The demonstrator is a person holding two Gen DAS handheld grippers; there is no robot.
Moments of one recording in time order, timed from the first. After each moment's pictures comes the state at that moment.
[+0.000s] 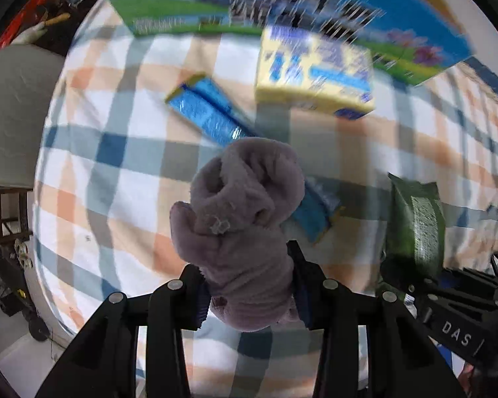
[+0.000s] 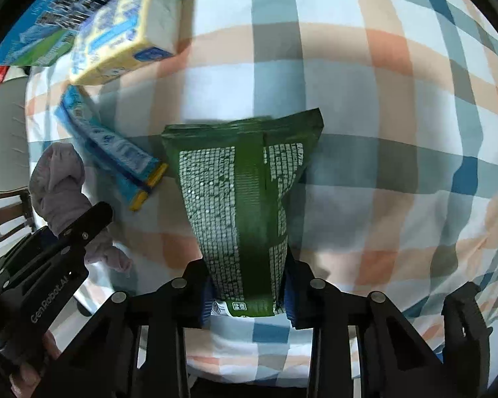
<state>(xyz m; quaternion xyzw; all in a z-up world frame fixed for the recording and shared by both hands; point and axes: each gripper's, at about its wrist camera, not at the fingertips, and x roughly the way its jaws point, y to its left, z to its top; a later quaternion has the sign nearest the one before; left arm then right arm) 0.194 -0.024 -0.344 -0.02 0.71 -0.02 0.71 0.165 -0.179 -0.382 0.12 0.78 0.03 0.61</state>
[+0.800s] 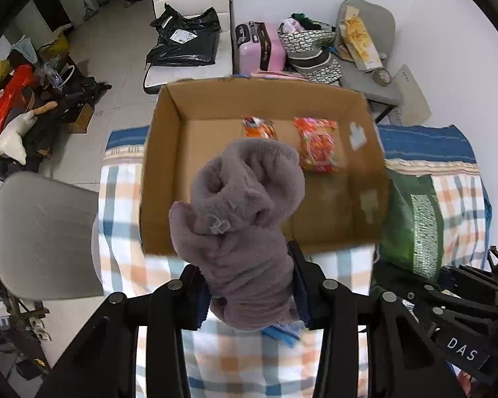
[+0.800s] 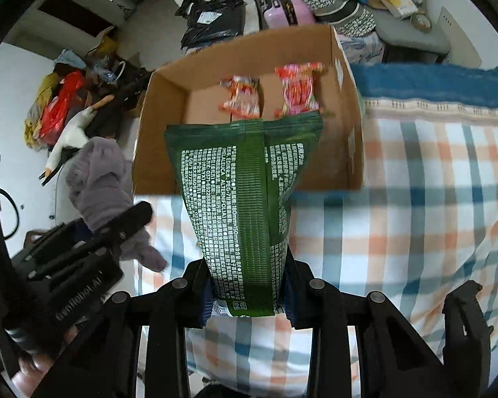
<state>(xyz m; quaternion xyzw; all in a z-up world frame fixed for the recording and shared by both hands) 0.363 -0.013 -0.190 0.02 0.62 -0.08 0.78 0.309 -0.204 -0.173 0.16 0.66 0.07 0.73</state>
